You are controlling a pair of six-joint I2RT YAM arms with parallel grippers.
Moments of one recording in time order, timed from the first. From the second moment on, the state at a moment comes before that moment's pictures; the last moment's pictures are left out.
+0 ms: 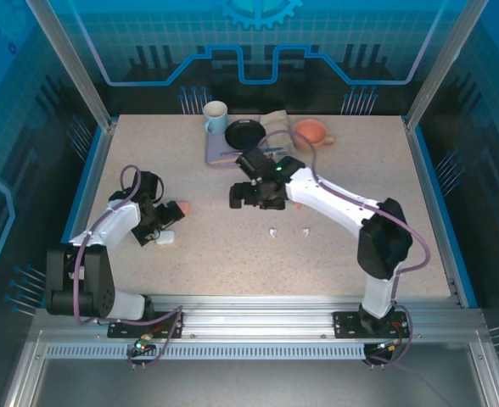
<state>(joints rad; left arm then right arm) 0.01 1.41 0.82 -0.72 0.05 -0.69 0.76 1.82 1.59 -0.92 0.02 0.74</state>
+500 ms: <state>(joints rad) -0.02 1.49 0.79 -0.56 0.09 -0.69 0.65 1.65 1.41 -0.87 0.01 0.73</state>
